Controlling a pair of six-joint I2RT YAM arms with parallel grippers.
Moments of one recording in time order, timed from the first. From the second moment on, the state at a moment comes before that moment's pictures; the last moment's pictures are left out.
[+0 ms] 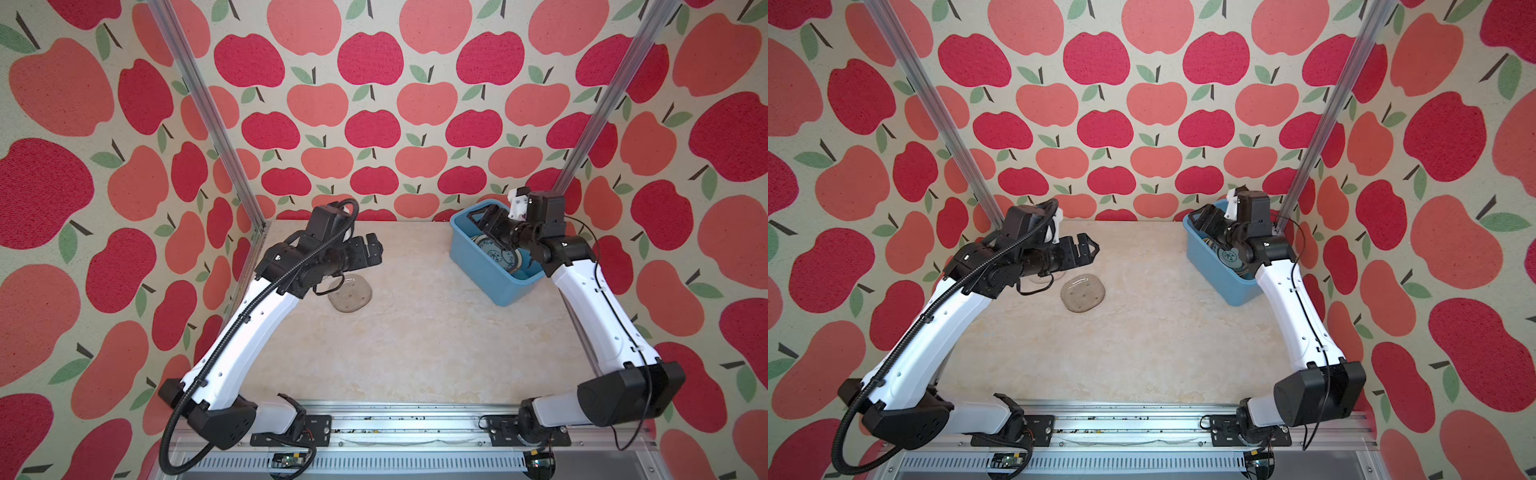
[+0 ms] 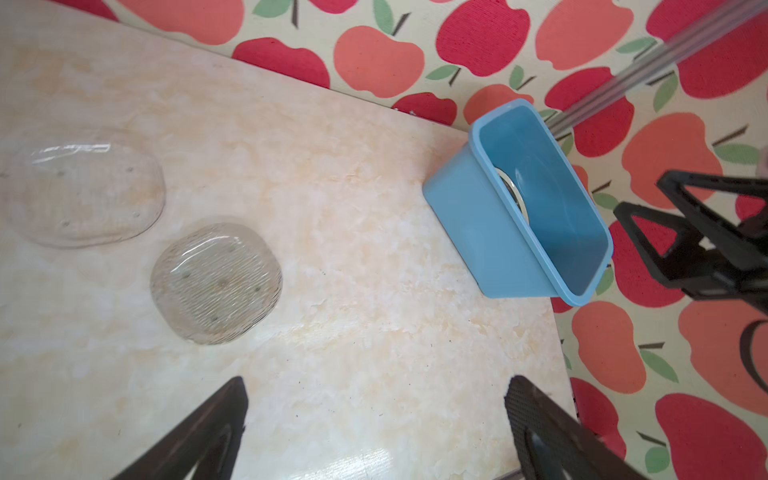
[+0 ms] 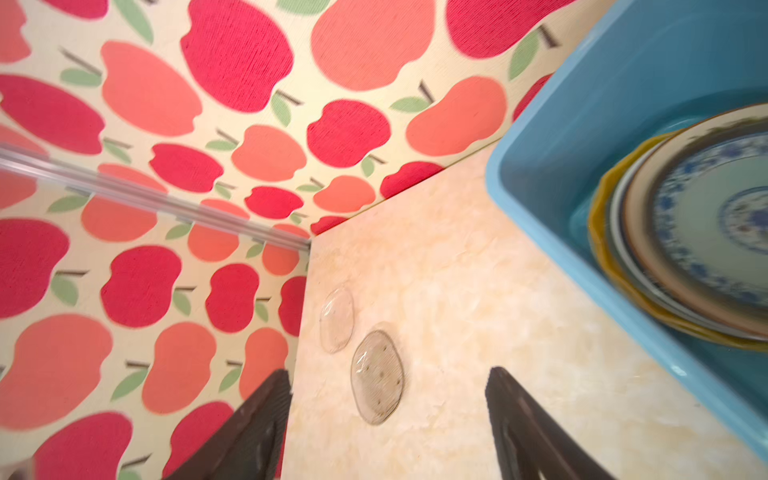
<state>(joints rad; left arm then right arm) -0.49 1.27 1.61 -1.03 0.00 -0.67 0.31 1.43 1.50 -0.54 -0.41 0.73</state>
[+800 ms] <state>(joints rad) 0.12 1.05 0.99 -0.86 0.47 -0.87 0.70 2.31 1.84 -0.62 -0.63 0.51</state>
